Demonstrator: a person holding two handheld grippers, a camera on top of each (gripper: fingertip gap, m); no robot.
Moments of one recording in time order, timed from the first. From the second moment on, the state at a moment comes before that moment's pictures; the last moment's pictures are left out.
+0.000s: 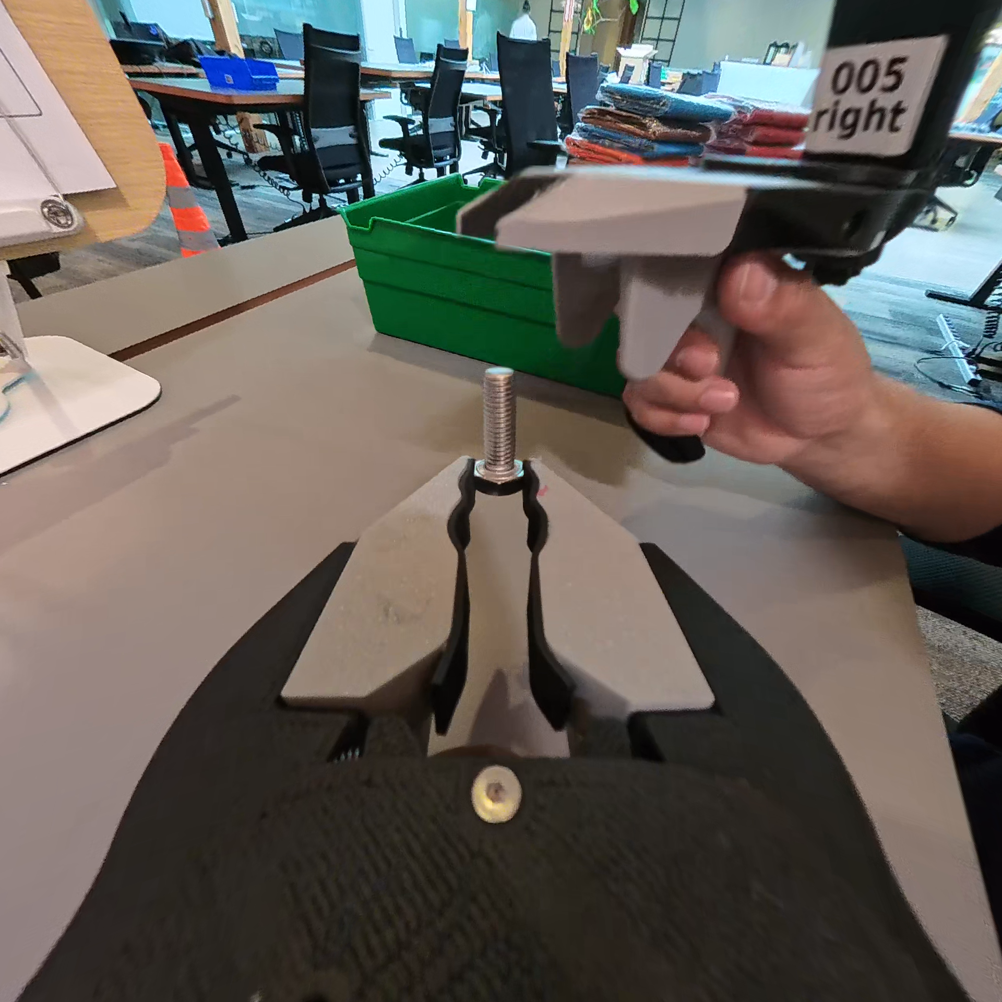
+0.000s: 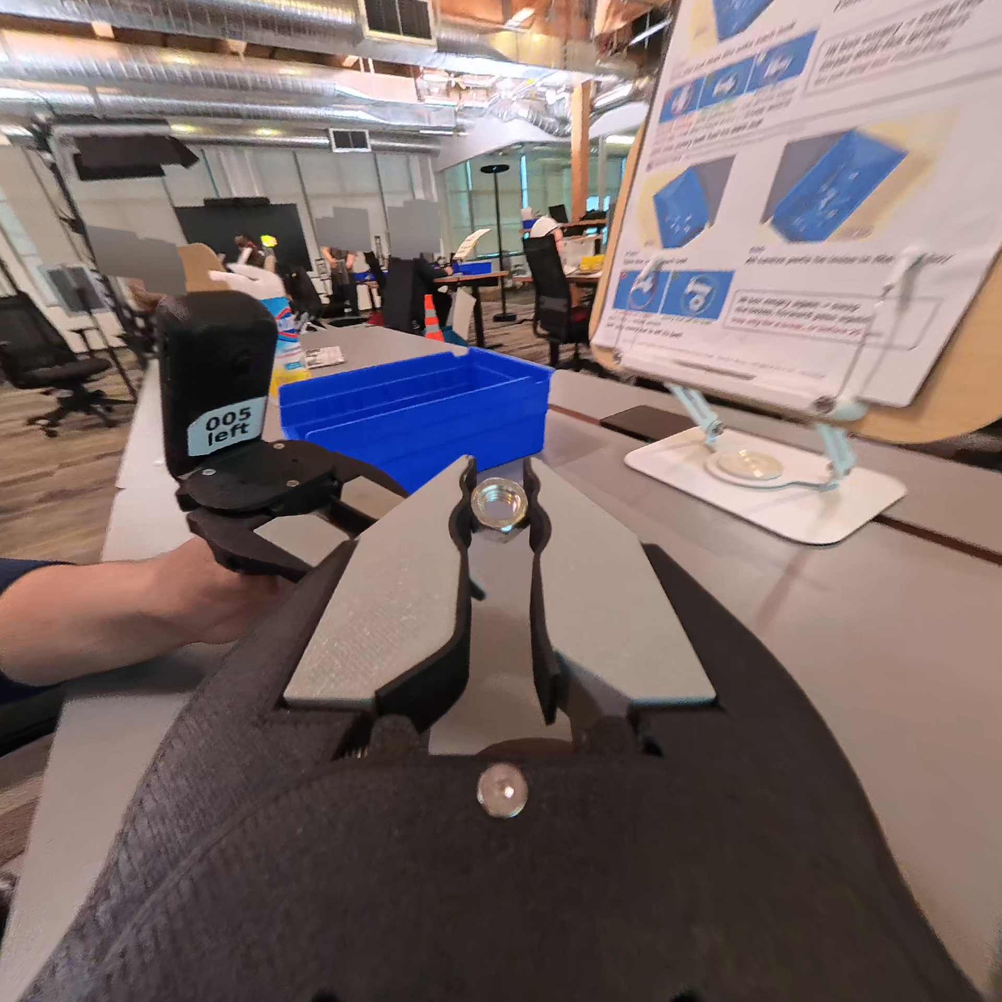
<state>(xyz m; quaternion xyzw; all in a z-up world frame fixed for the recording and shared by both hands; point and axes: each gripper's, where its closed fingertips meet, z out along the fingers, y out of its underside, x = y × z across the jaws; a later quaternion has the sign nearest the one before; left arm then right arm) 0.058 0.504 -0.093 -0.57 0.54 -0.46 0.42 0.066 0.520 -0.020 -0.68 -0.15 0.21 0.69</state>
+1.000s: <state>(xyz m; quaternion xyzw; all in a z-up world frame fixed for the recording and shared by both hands) 0.061 0.489 -0.108 -0.56 0.57 -0.45 0.39 0.418 0.539 -0.169 -0.94 0.09 -0.08 0.33</state>
